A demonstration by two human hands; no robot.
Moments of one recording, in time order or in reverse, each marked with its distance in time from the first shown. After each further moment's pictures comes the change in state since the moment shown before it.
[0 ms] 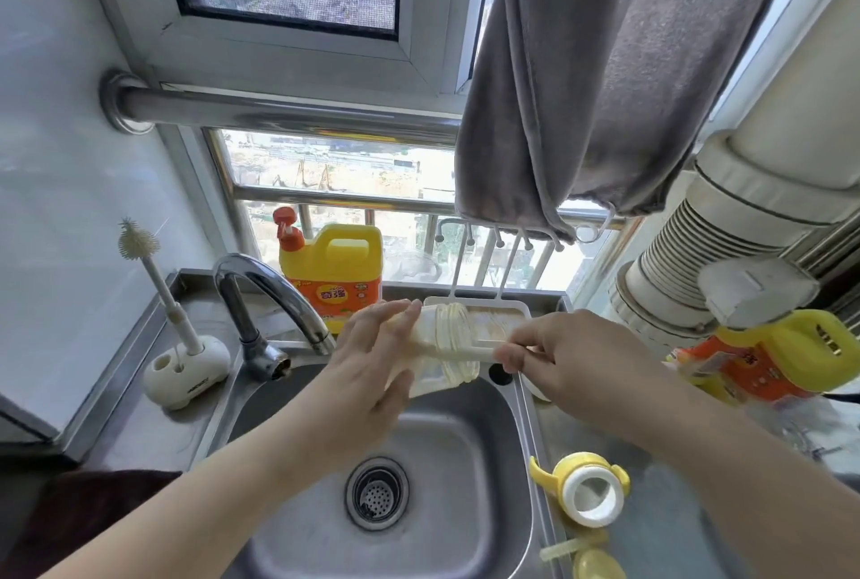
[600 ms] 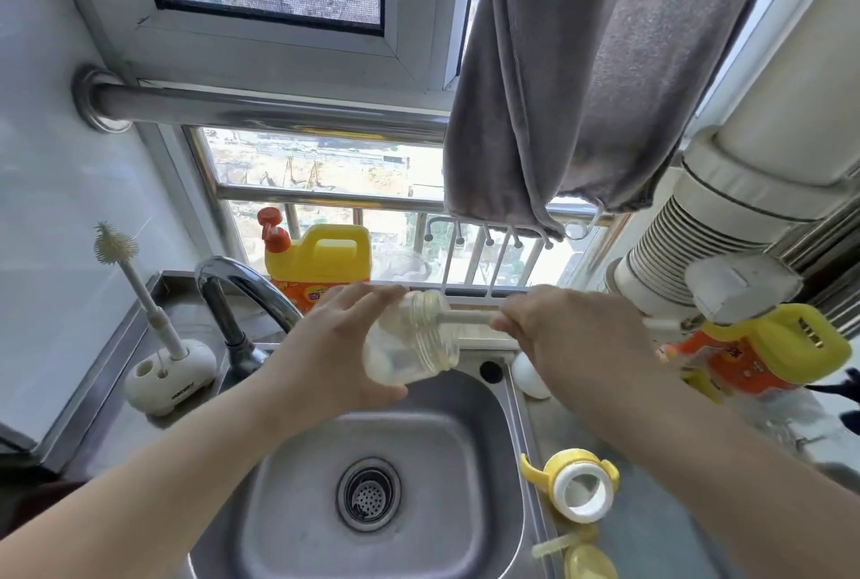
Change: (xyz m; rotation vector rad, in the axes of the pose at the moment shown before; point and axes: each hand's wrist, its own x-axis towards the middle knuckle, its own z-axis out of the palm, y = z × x) left_hand 0.024 -0.007 -0.023 0.100 0.052 0.012; right_hand 0.008 -0.010 -0.008 -0.345 0.270 -0.060
